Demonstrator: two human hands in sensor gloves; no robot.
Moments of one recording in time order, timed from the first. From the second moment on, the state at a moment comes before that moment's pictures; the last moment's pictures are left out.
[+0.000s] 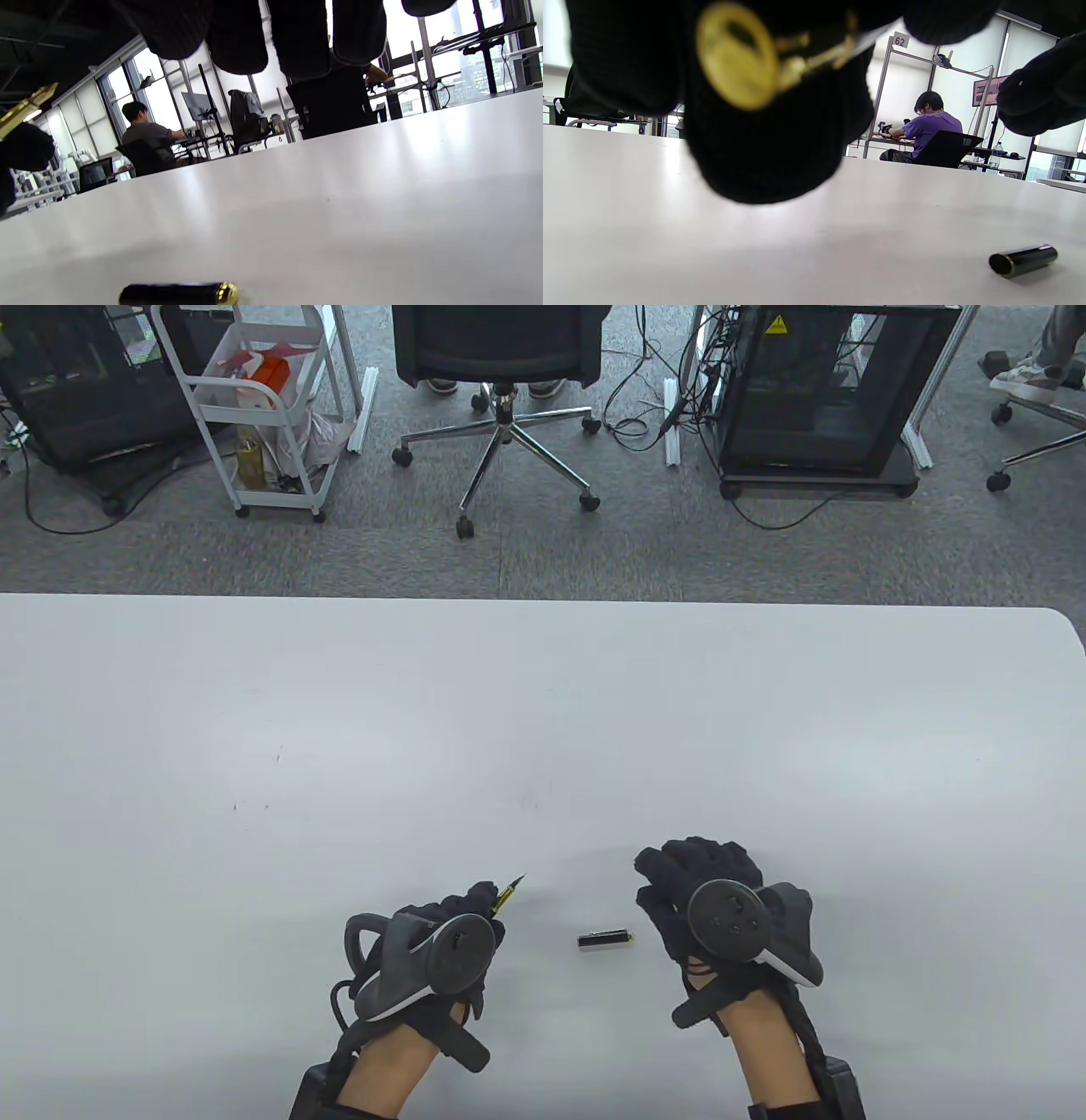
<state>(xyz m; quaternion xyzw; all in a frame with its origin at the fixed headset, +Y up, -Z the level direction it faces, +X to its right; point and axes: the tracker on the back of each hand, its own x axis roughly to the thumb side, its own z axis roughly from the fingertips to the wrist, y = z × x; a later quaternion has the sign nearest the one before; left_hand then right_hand) -0.124 -0.723 -0.213 0.05 -0.16 0.08 0.98 0.175 -0.717 -0.235 0.15 -0.07 0.96 0.21</state>
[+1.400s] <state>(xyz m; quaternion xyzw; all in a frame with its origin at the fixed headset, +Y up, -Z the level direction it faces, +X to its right) -0.022 -0.776 -0.243 -0.06 -0.21 -0.21 0.95 0.191 -0.742 -0.235 0.12 0.05 0.96 0.24</state>
